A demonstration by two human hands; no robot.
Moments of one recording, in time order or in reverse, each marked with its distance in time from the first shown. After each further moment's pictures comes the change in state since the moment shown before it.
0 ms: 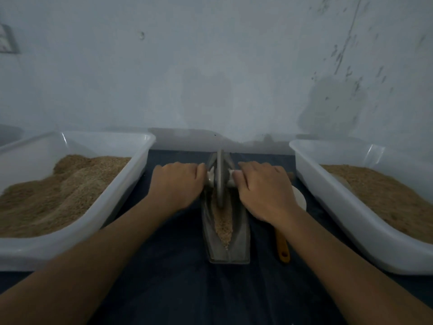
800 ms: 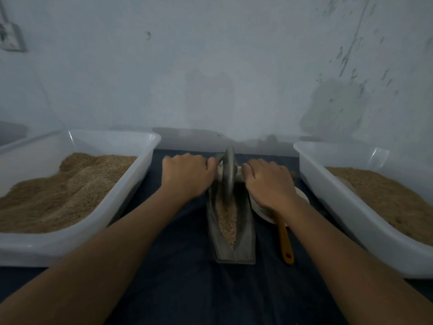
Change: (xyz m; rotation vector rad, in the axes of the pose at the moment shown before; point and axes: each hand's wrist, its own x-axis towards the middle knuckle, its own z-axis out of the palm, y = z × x) left_hand 0.029 0.004 0.006 -0.026 -0.004 -0.156; right_hand 0.025 0.006 0.004 0.073 -0.117 0.104
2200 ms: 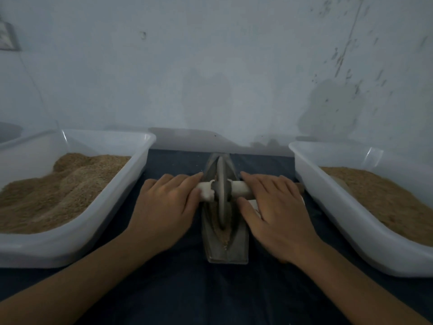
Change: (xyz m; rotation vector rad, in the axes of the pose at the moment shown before) left_hand -0.095 -0.015 -0.010 -0.237 0.202 0.168; right_hand -0.087 0.001 -0.013 0.041 0.151 -0.192
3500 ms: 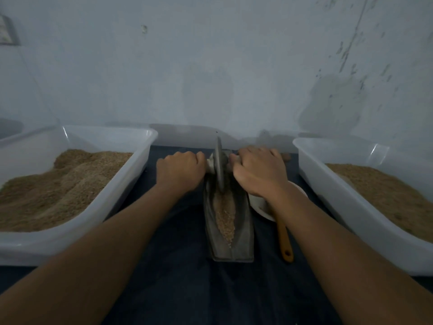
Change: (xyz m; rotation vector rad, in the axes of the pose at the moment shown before) left_hand 0.089 -0.022 0.048 0.308 -0.229 -0.115; right_hand 0.105 0.004 0.029 -0.126 -0.117 0.147
